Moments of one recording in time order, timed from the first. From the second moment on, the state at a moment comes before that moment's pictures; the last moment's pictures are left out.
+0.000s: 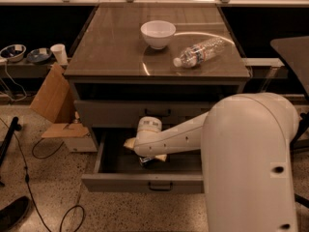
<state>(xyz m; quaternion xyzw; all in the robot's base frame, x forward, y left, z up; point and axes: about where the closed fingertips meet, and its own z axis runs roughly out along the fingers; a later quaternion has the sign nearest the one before) 0.629 0.030 0.444 -0.96 0.17 -0.18 0.08</state>
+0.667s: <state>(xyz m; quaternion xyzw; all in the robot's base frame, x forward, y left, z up) 0.626 0.032 0.390 -0.97 0.17 -0.15 0.05</state>
